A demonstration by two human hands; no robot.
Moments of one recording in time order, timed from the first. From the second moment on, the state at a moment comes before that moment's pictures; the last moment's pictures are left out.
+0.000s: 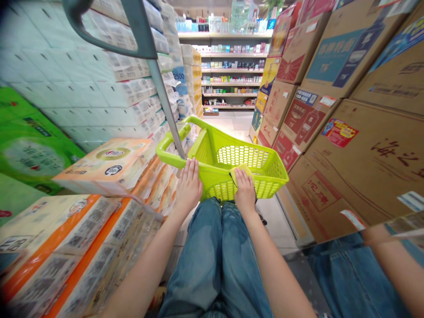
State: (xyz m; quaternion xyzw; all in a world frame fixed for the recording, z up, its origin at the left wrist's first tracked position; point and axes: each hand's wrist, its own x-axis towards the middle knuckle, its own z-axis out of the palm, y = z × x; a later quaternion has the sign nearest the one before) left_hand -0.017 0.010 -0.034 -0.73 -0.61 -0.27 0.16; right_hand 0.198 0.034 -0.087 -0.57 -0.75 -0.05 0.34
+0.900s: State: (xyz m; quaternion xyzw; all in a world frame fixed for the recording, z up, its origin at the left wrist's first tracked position) left_hand -0.018 0.009 -0.034 -0.73 -0.60 -0.27 0.17; right_hand 0.187 0.033 -0.083 -0.55 -0.76 -0.04 0.34
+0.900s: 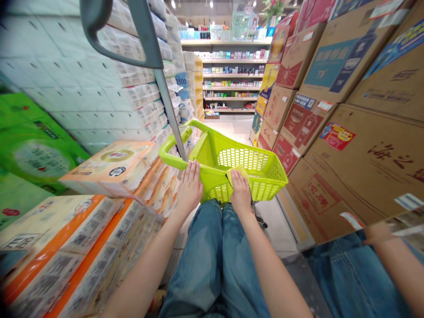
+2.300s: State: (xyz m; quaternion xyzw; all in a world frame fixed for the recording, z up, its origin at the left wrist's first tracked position) left_hand -0.018 0.012 -0.035 -0.73 -0.61 -0.24 0.17; right_hand 0.113 0.035 -0.047 -0.55 -0.76 0.05 0.35
